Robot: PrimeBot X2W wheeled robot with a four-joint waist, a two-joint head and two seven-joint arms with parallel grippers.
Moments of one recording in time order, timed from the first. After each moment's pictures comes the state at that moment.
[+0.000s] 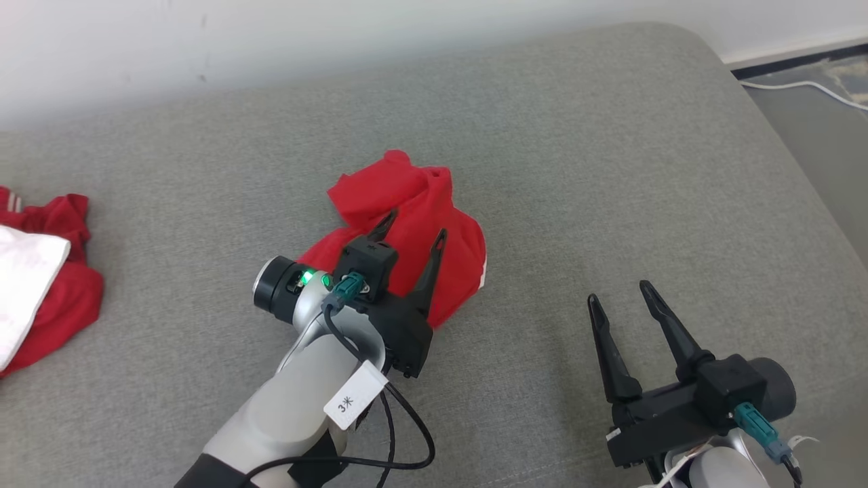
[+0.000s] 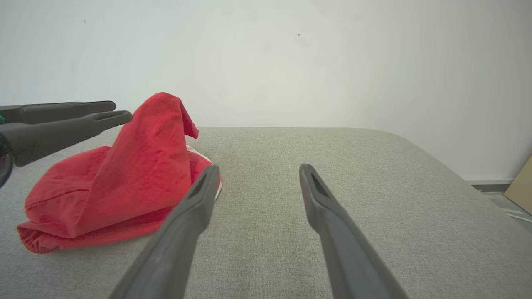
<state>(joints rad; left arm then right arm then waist) -0.76 0.04 -0.82 0.78 -0.57 0.09 -0.25 -0.20 -0.09 0.26 0.19 0.12 0.03 -0.26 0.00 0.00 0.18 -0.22</state>
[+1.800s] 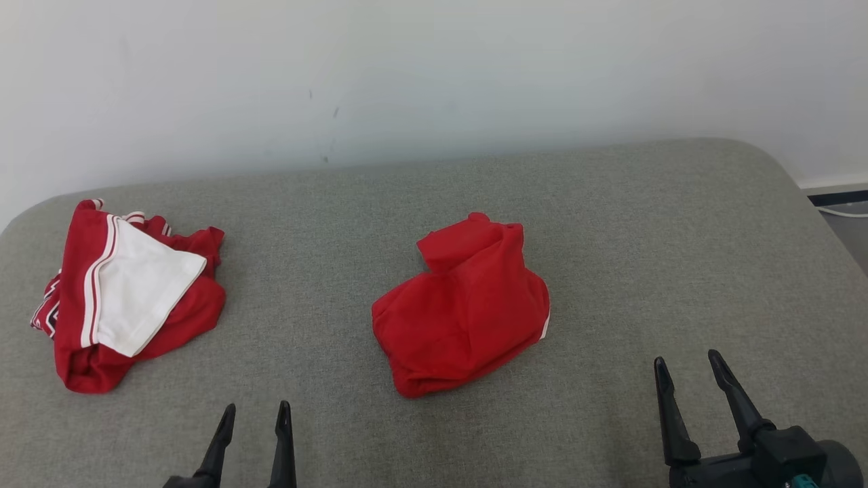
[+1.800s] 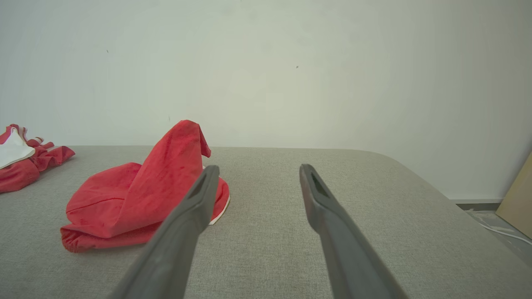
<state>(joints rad) 0.08 0.14 -0.24 0.14 -0.38 0.12 -0.25 0.02 -0.12 0.15 0.10 0.13 -0.02 -0.26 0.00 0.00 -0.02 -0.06</state>
